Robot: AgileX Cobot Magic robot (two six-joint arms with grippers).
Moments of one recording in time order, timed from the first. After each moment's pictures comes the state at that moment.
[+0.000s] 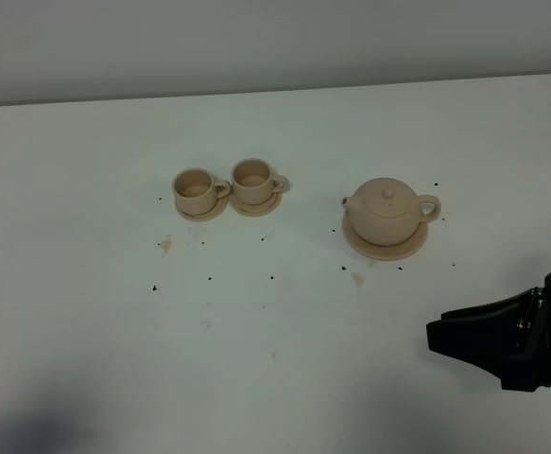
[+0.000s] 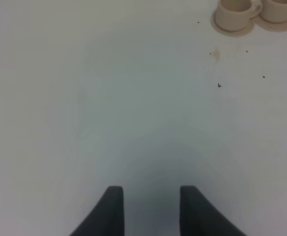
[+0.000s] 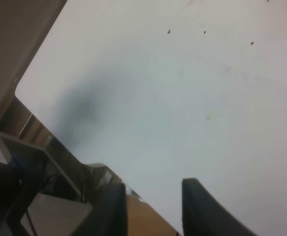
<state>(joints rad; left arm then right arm) 0.02 0.07 -0.50 0.00 1.04 0.06 0.22 1.07 -0.42 1.33 0.87 -1.17</state>
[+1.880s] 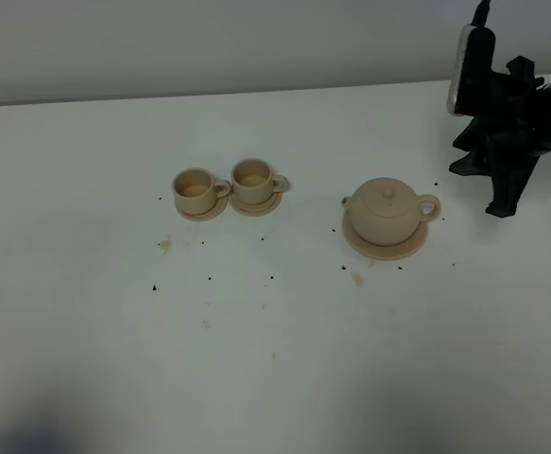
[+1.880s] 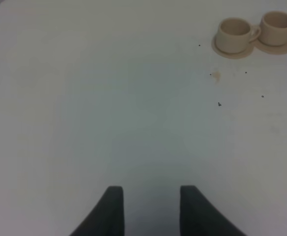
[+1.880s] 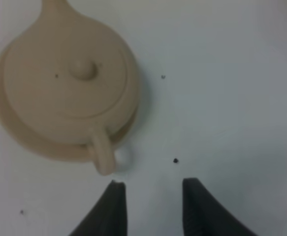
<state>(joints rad) 0.02 0.00 -0.50 0.00 1.04 0.06 0.22 1.85 -1.28 0.51 0.64 -1.60</state>
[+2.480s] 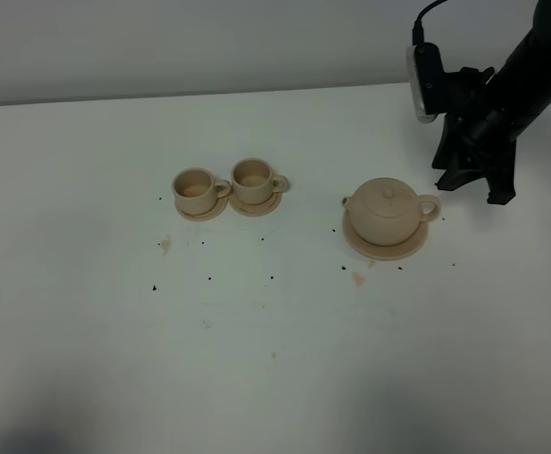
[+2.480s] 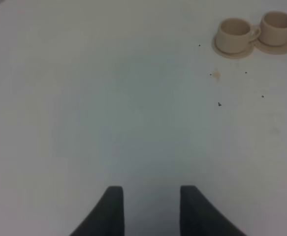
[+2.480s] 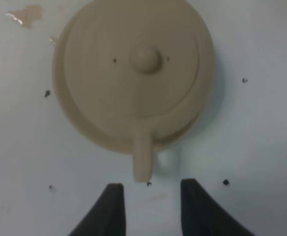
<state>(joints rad) 0.02 0.00 -0.50 0.00 1.04 0.06 0.27 2.09 -1.65 0.34 1.03 -1.60</state>
